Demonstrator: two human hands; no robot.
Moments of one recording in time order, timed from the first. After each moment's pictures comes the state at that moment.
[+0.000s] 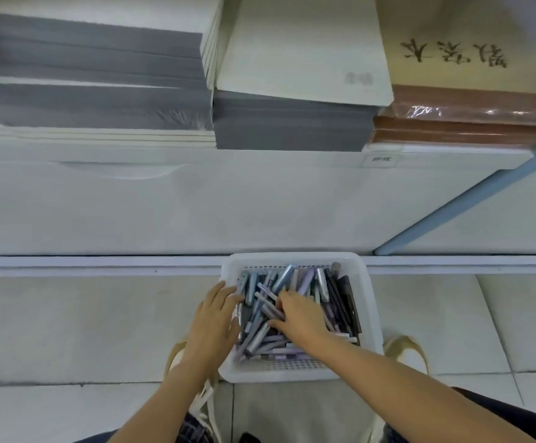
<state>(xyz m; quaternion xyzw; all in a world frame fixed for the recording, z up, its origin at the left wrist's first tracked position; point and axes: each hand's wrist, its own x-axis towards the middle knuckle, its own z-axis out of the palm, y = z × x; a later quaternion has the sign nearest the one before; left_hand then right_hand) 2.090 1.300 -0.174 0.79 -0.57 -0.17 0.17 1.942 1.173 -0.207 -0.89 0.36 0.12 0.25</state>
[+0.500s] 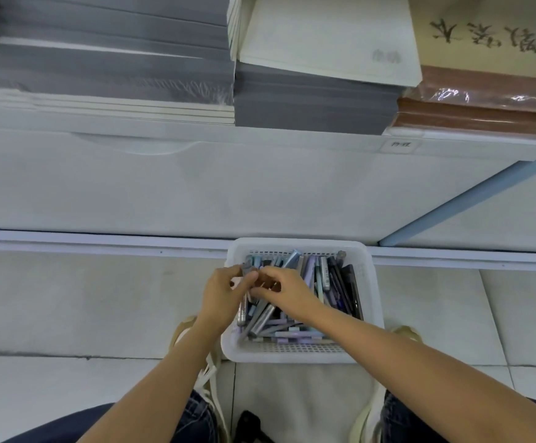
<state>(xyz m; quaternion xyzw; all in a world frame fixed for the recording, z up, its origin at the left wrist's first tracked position) 2.093 1.276 -0.165 0.78 -0.30 -0.37 0.40 1.971 1.169 -0.177 -0.78 0.29 0.00 0.56</state>
